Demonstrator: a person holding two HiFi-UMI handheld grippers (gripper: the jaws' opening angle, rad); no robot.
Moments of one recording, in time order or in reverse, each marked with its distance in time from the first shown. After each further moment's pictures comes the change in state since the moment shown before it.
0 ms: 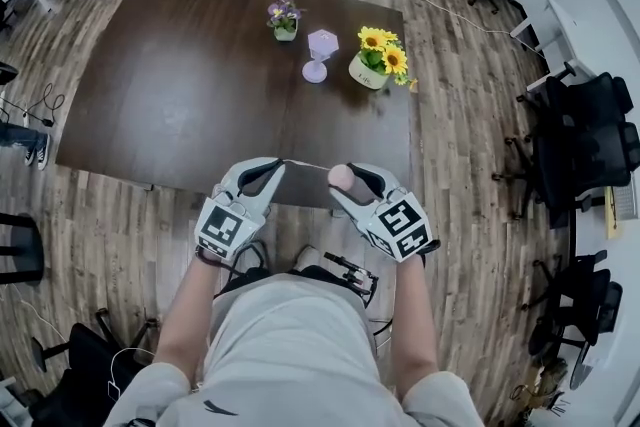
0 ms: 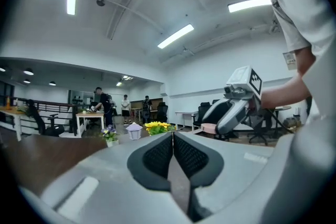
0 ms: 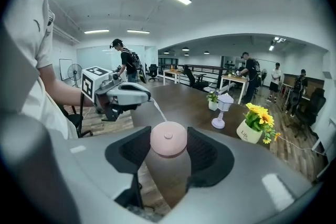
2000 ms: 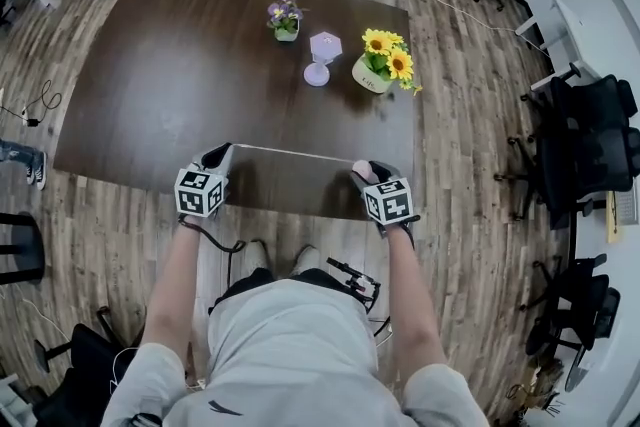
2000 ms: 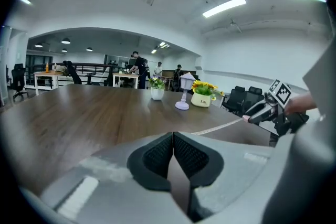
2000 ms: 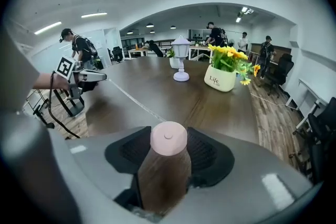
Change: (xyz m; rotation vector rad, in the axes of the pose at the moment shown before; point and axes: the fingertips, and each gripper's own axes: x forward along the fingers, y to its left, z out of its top) left arm -0.011 0.152 -0.178 -0.319 0.340 0.292; right arm 0.067 -0.124 -0.159 0.295 0.265 -0.269
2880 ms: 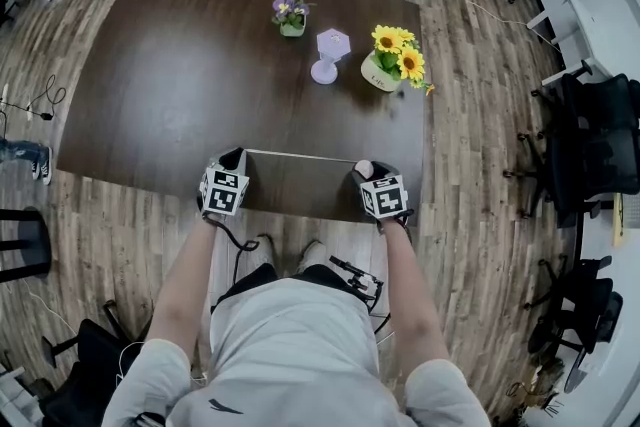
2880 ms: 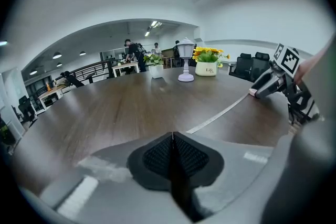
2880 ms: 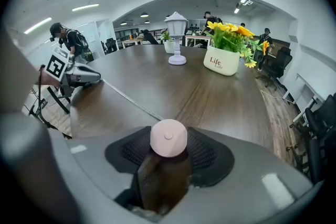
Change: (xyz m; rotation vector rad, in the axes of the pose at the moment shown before) left arm 0.043 0.008 -0.058 0.173 0.233 0.130; right arm 0.050 -0.012 -0.029 0.025 0.110 -0.032
